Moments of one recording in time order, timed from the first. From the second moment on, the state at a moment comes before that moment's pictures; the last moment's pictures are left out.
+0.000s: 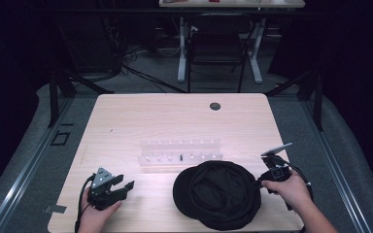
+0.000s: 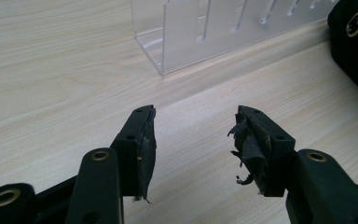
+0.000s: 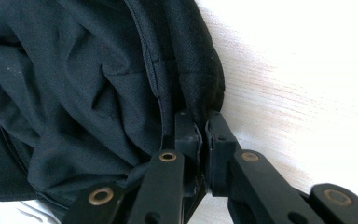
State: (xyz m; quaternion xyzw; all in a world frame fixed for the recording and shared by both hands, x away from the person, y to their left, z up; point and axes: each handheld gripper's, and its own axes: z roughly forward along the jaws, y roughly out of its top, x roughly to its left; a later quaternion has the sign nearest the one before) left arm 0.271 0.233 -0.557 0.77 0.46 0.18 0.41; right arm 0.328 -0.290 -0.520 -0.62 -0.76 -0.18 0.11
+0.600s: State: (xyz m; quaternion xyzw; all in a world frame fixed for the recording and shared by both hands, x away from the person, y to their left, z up) left arm 0.272 0.234 -0.558 0.77 0.46 0.18 0.41; right arm 0.321 -0.296 -0.498 -0.62 -0.73 -0.24 0.14
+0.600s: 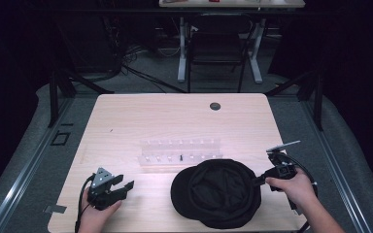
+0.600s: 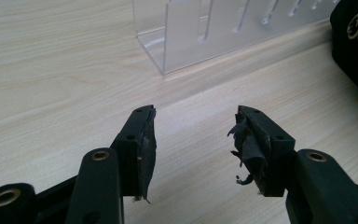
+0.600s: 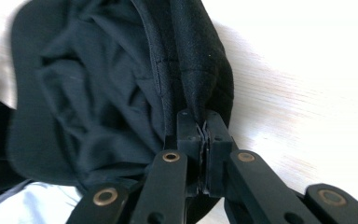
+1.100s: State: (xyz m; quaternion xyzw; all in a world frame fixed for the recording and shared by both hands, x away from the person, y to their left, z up) left arm 0.271 0.234 -0.558 0.76 0.46 0.18 0.41; right arm 0.315 -0.293 -0.465 -0.61 -0.71 -0.31 0.18
